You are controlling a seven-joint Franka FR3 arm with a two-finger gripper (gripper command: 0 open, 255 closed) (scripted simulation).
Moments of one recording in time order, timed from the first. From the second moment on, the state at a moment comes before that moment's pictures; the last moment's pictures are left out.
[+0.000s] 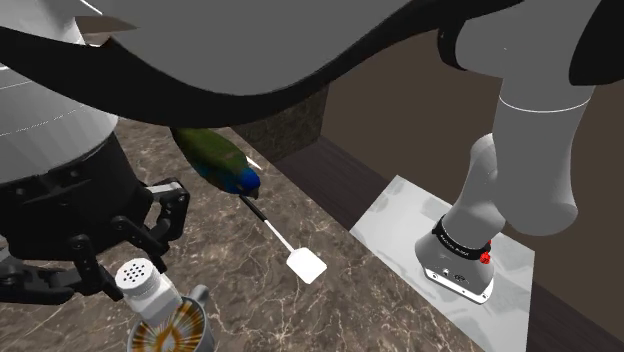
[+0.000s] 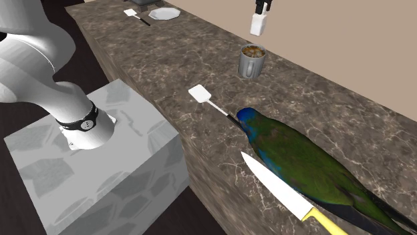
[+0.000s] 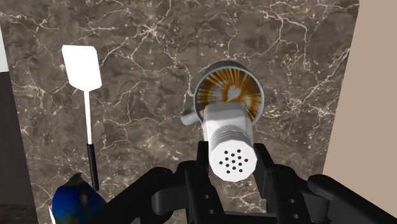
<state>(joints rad) 0.58 0.43 0.64 -1.30 -0.24 1.65 1.31</state>
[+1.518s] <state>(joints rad) 0.55 0.42 0.64 -1.48 -0.24 1.82 1.32</state>
